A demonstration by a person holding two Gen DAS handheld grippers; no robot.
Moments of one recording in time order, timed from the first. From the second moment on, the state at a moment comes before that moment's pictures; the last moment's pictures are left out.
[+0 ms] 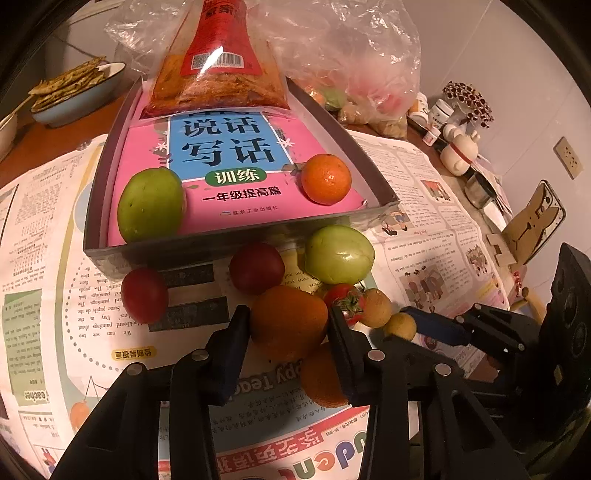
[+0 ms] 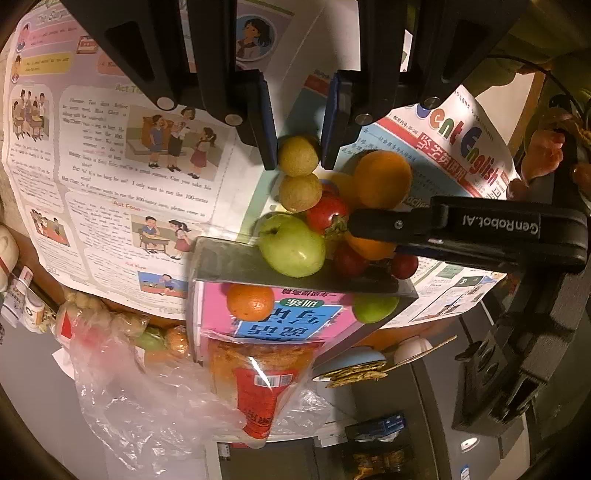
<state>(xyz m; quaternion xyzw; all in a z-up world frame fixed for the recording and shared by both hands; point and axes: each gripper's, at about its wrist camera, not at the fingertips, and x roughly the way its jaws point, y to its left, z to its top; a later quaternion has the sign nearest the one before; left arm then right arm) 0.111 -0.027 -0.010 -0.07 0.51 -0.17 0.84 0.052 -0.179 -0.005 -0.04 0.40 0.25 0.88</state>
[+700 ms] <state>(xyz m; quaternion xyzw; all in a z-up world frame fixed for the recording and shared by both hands) 0.110 -0.005 0.019 -0.07 0.47 -0.15 0.86 0.066 -0.203 0.014 -0.02 0.37 0.22 0.90</state>
